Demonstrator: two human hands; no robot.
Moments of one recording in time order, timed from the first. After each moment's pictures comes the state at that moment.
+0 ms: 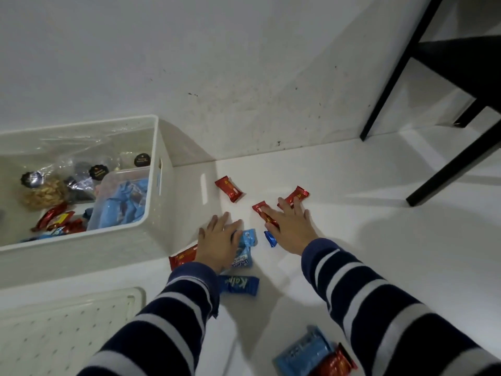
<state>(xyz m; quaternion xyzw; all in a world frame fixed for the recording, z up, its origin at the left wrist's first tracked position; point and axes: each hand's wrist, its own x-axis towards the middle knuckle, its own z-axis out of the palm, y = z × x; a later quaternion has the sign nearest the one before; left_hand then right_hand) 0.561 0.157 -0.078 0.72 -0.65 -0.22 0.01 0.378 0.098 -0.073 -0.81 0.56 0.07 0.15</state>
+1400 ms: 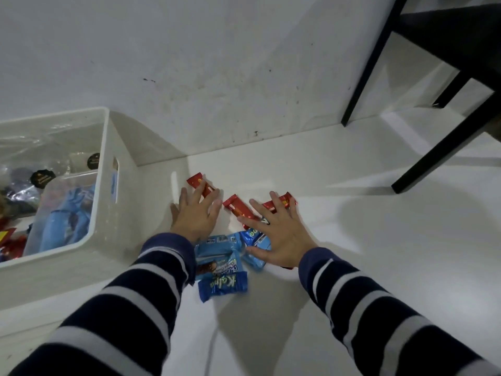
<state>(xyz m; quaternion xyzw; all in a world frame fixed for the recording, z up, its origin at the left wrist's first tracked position) 0.571 0.089 -0.087 0.72 -0.66 -0.21 0.04 0.349 0.103 -0.096 -0.88 0.47 0.04 0.06</state>
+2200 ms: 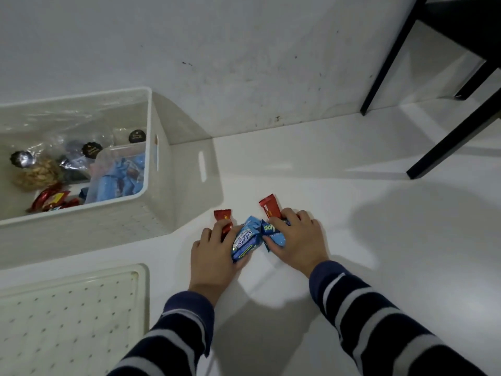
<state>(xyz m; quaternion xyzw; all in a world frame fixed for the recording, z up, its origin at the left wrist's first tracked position) 0.558 0.233 -0.104 0.69 -0.71 -0.04 0.13 0.364 0.177 -0.110 -0.83 0.55 -0.13 -0.01</state>
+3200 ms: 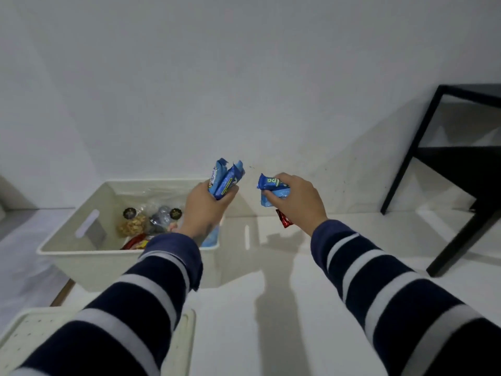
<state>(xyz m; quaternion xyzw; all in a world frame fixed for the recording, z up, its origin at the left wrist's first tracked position) 0.632 0.199 0.145 0.71 -0.48 -0.16 0.49 0.456 0.116 0.136 -0.79 0.49 -0.33 0.16</state>
